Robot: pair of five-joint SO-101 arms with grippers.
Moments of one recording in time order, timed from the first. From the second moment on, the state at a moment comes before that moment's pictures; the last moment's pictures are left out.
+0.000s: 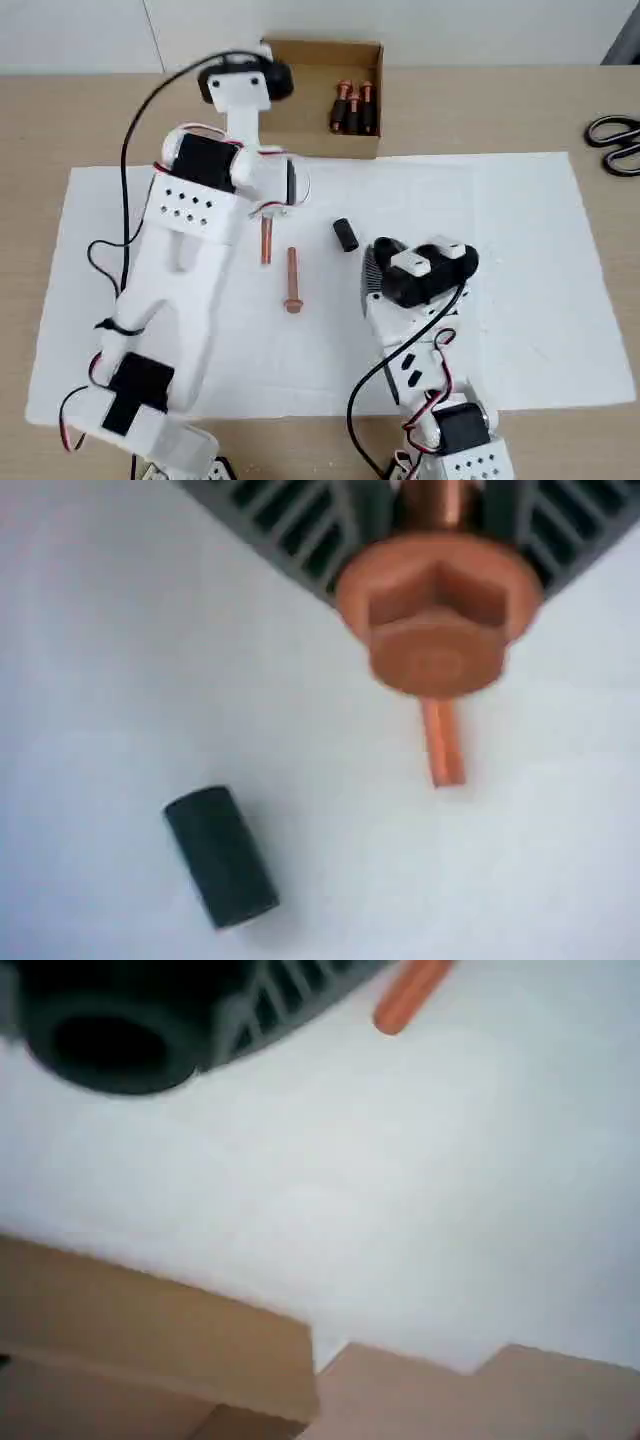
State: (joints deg) left arm 15.2 2.2 -21.3 95.5 24.6; right arm -20.0 -102.9 95.9 28.6 -4.5
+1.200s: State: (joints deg) left arm 26.5 -28.2 27.2 40.8 25.7; right arm -27.2 -102.9 96.0 29.5 -5.1
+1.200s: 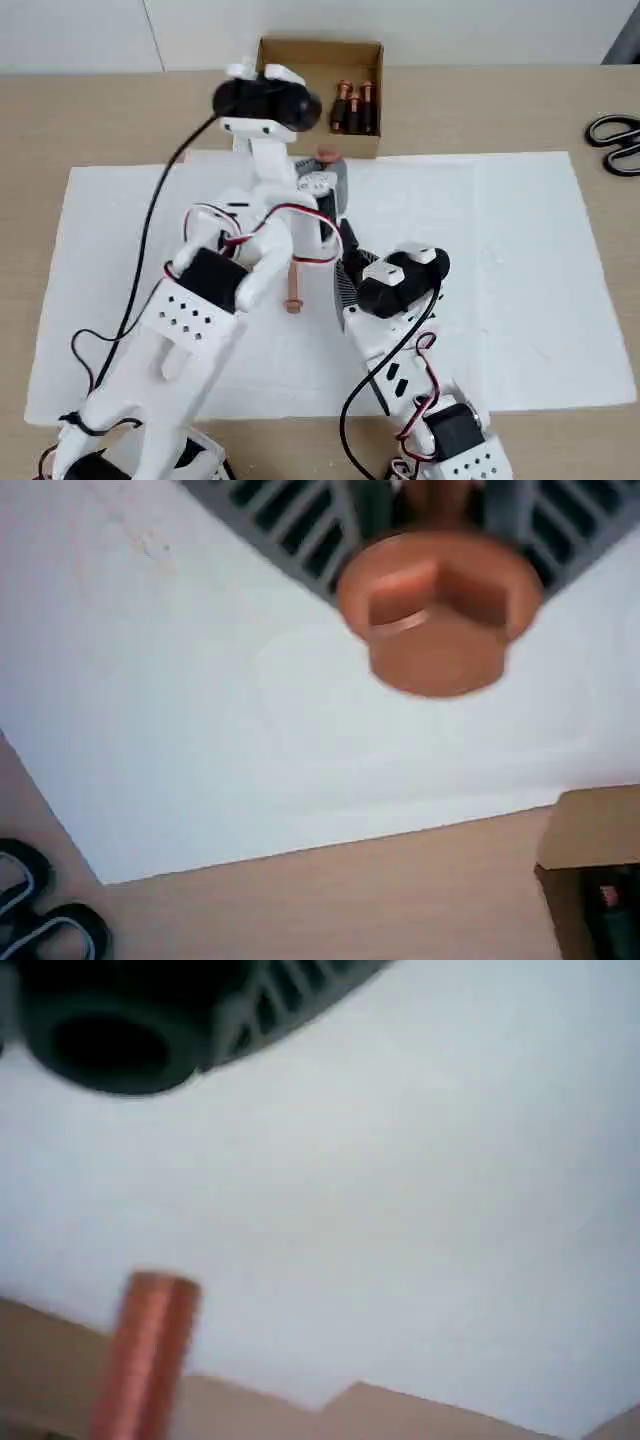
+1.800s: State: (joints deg) left arm 28.5 -35.3 30.2 45.1 31.6; right arm -27.6 -102.9 96.0 29.5 -5.1
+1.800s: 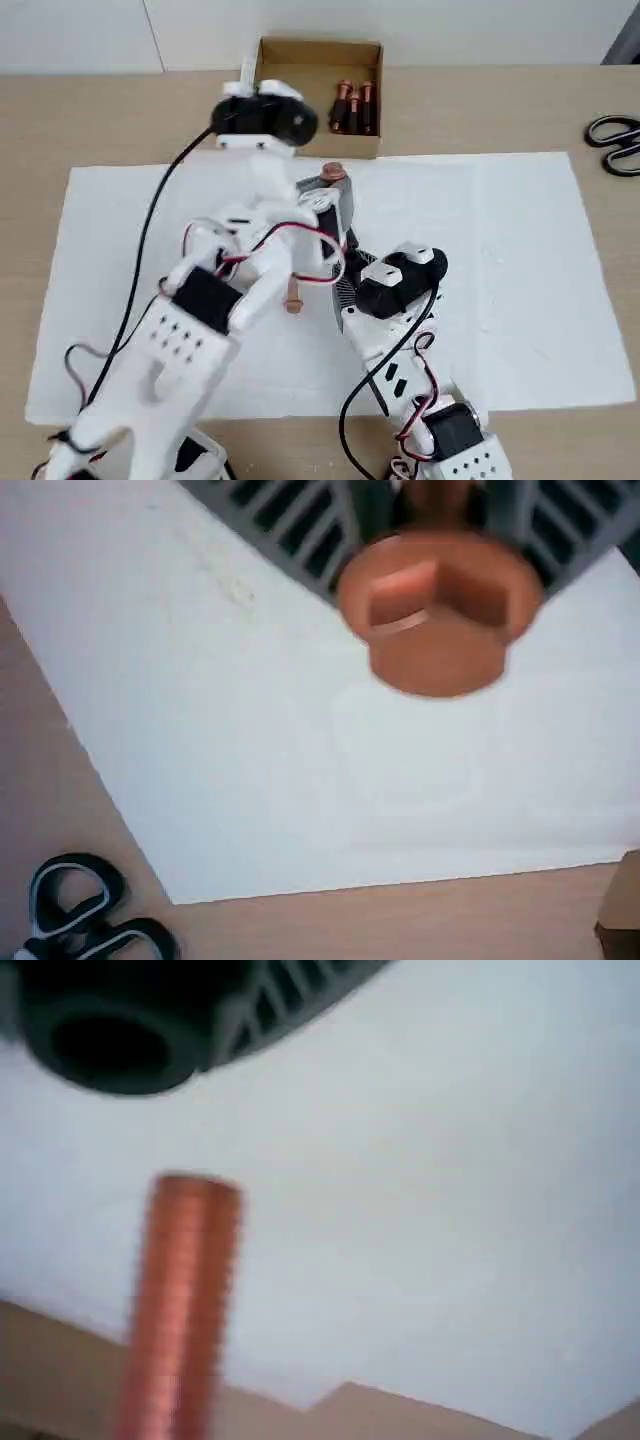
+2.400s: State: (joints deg) left arm 29.5 -37.9 39.2 35.1 31.9; right arm -27.5 -102.9 96.0 29.5 -5.1
